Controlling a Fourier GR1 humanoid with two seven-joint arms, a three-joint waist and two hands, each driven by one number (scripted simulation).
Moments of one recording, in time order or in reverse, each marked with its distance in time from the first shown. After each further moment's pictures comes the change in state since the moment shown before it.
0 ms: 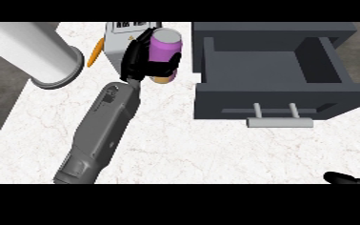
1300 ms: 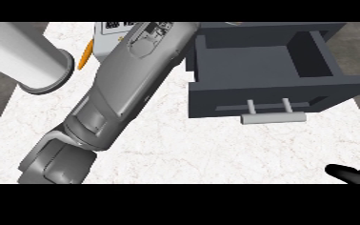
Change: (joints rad) left arm -0.619 -0.009 -0.184 0.129 0.112 0.304 0.424; right arm -0.075 -0.025 0.000 0.005 -0.008 -0.011 0.043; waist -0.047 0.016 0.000
